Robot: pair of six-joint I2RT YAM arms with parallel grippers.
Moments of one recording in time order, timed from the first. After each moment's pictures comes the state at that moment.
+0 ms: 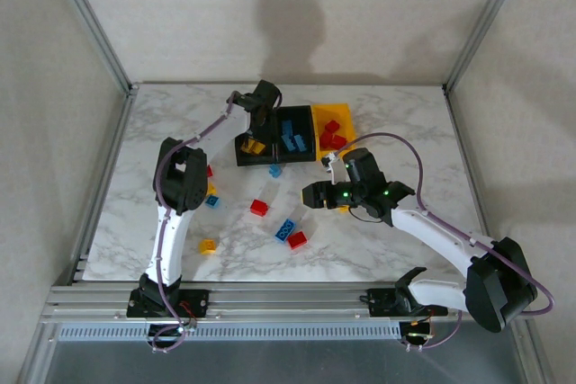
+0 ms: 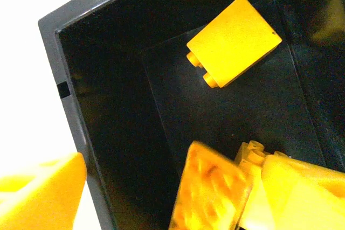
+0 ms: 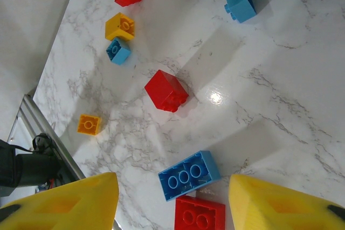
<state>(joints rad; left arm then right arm) -0.44 2.26 1.98 -0.90 -0.38 -0.10 0.63 1.21 0.75 -0.29 -0.47 0.46</state>
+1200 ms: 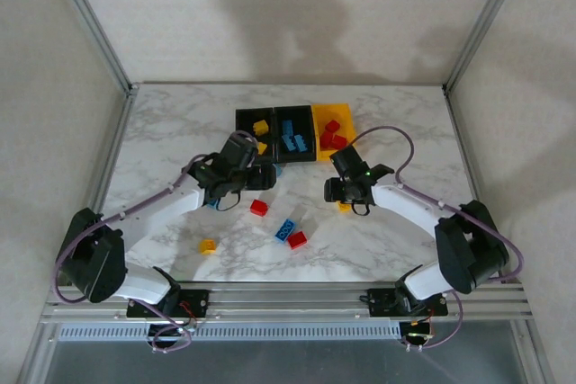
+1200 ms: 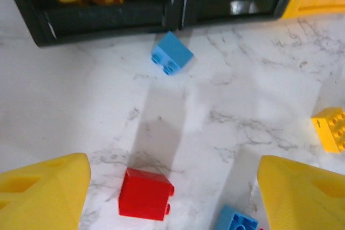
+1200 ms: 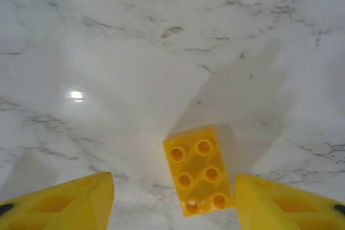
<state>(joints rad) -0.62 1.41 0.97 -0.46 -0.06 -0.59 0.59 1.48 0.88 -0.57 0.11 0.52</state>
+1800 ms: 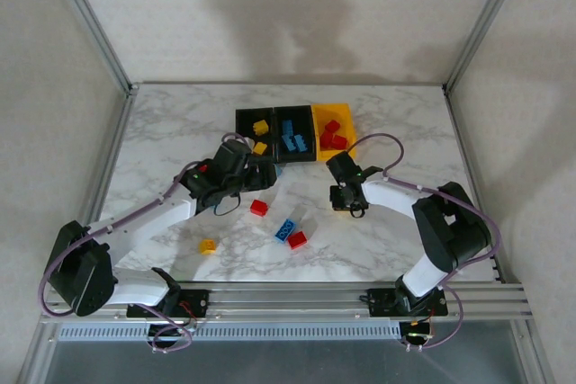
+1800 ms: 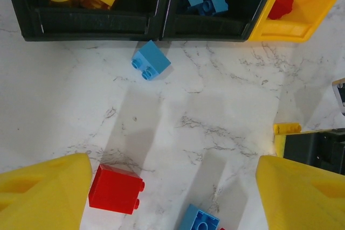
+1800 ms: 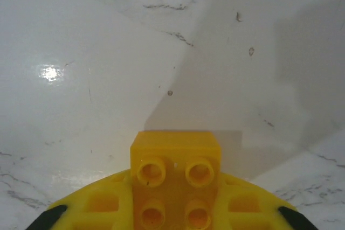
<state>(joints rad) -0.63 1.31 0.92 -0.39 -0.06 -0.72 0.58 1.61 0.86 -0.52 0.12 0.51</state>
